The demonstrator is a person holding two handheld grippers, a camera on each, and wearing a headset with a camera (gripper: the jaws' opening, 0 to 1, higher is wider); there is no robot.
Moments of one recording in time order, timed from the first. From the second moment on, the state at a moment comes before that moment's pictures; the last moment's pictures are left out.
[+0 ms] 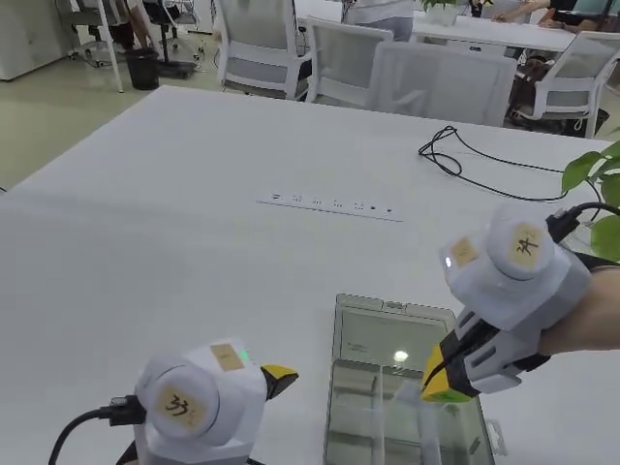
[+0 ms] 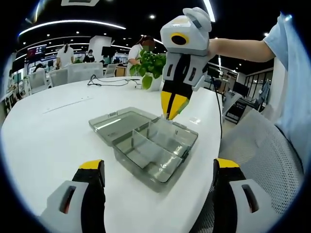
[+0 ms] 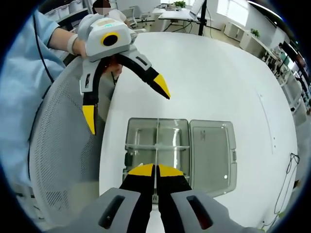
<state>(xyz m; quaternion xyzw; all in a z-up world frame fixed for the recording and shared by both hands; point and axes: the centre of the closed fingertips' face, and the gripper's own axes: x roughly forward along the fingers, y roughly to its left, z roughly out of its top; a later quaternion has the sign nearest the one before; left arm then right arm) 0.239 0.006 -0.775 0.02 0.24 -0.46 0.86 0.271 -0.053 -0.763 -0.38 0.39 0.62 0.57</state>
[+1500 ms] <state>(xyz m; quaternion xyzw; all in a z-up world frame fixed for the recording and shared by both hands) 0.238 0.000 -0.774 0.01 0.23 -0.47 0.85 0.268 -0.048 -0.813 -0.42 0.42 0.59 0.55</state>
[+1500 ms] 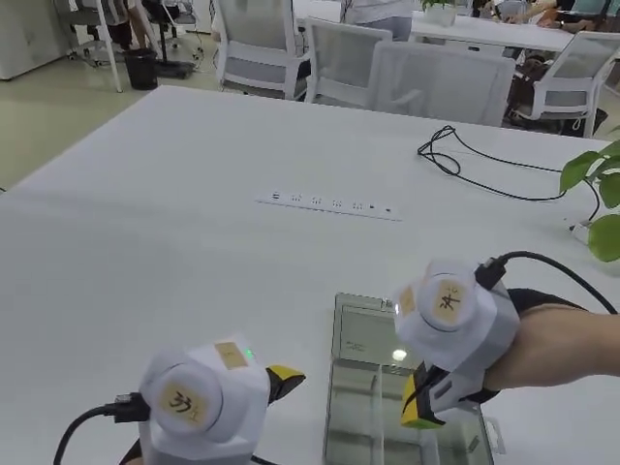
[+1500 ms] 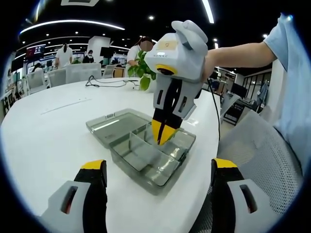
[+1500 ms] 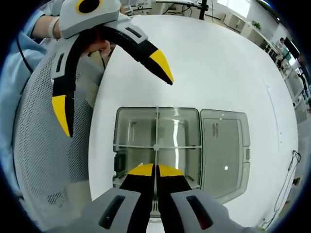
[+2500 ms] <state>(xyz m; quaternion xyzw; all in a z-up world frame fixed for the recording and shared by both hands) 0.239 0.007 -0.775 0.01 0.24 -0.47 0.85 0.246 -0.044 -0.785 -0.28 0.34 0.64 0.63</state>
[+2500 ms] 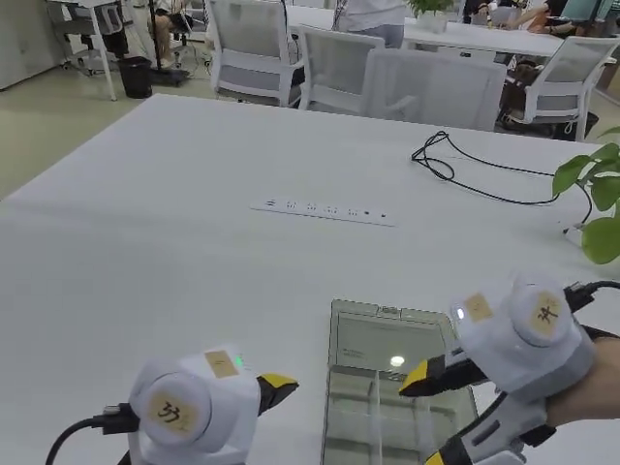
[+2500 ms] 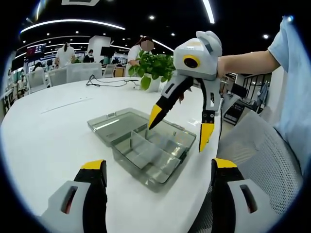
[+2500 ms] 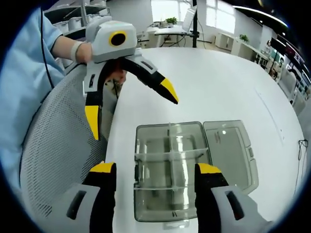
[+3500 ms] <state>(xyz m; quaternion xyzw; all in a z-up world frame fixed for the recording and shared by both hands) 0.242 0.025 -0.774 0.01 0.23 -0.46 0.86 0.263 -0.199 -0.794 -0.26 0.37 0.49 0.74</state>
